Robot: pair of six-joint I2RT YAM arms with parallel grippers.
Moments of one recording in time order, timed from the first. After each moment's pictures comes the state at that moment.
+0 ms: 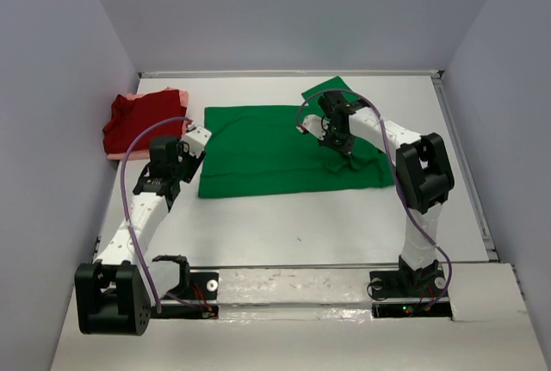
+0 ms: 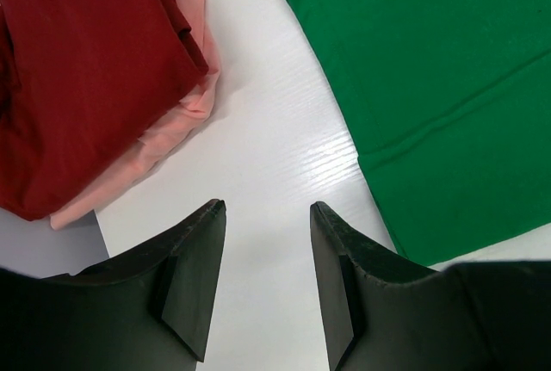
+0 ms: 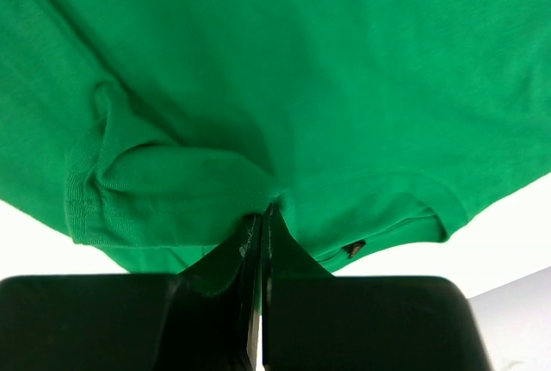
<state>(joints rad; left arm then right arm) -0.05 1.05 0.63 -0.20 0.02 0.53 0.44 1.99 1.57 -0.86 0.13 -0.76</state>
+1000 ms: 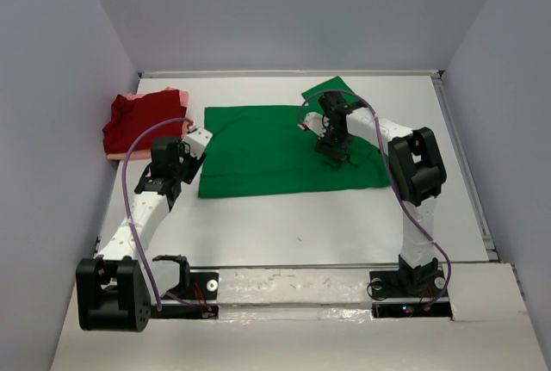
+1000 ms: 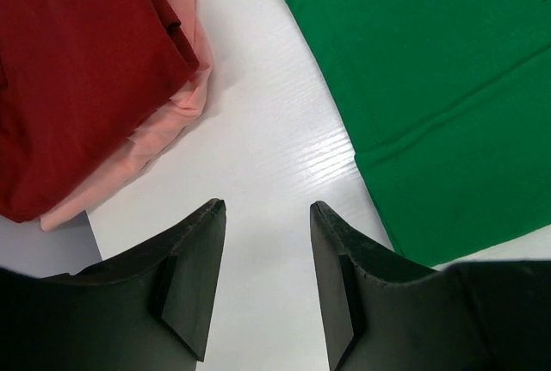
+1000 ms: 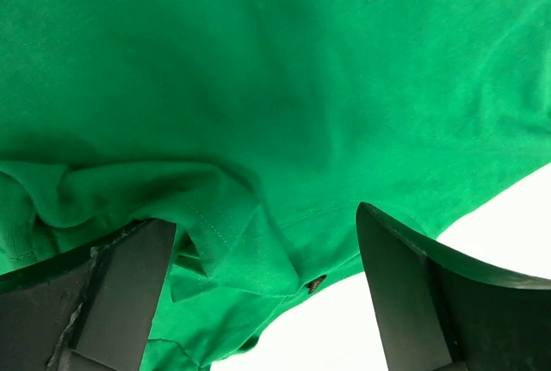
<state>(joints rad) -0.05 1.07 0.61 -0.17 0.02 0.53 0.41 2.09 1.60 -0.75 0.21 -0.79</state>
